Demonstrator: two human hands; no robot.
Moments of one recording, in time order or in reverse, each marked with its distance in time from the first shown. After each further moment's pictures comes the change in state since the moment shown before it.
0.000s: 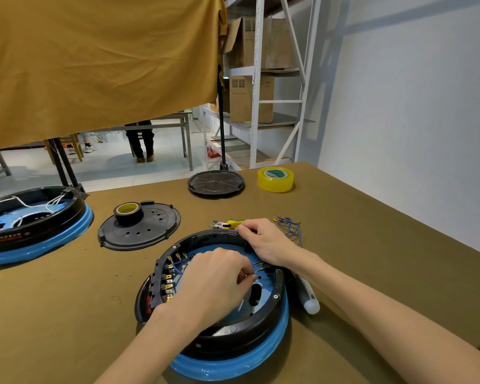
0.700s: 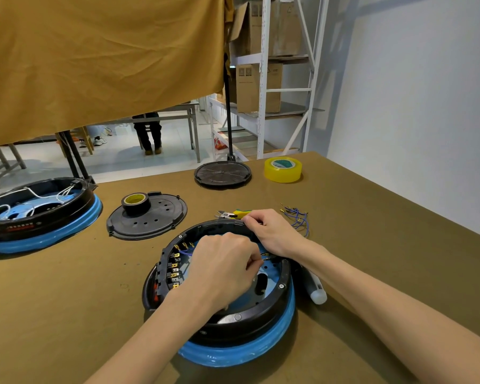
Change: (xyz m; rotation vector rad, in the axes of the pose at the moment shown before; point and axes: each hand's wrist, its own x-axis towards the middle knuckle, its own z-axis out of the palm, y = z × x) left_hand 0.001 0.005 -0.005 0.077 0.119 0.058; right_hand -0.001 0.000 0.002 0.011 0.006 0.017
